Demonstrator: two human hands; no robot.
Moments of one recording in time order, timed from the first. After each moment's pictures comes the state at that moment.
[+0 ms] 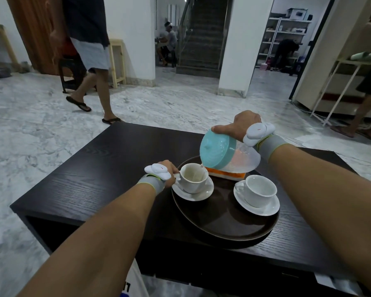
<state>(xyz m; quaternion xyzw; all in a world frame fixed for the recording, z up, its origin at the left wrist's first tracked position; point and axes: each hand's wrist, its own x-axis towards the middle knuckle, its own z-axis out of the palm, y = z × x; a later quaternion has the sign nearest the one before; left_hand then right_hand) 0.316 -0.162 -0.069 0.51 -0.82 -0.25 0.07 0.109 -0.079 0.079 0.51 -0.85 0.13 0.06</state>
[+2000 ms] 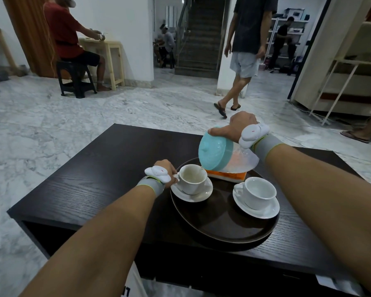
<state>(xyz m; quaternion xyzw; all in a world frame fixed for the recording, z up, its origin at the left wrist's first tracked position) 0.312 -0.162 -0.059 0.51 -0.83 -0.20 0.07 0.097 -0.095 0.070 0.52 -0.84 0.13 0.06</state>
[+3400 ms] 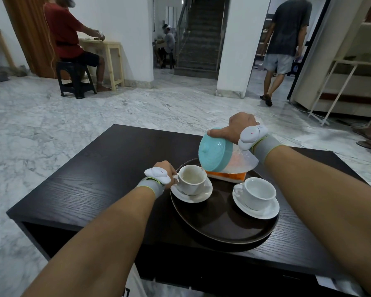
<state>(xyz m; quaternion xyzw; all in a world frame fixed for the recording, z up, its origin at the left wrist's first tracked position) 0.313 -0.159 -0.059 0.51 -0.83 -0.22 0.08 0.104 -0.090 0.073 0.51 -0.85 0.14 0.07</state>
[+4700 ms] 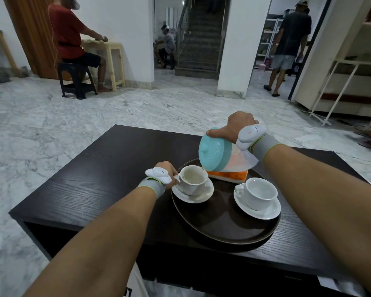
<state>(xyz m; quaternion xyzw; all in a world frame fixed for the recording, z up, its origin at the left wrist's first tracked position) 0.314 -0.154 -0.054 0.51 -0.82 -0.23 0.08 0.111 -0.095 0.074 0.51 -0.85 0.12 0.09</state>
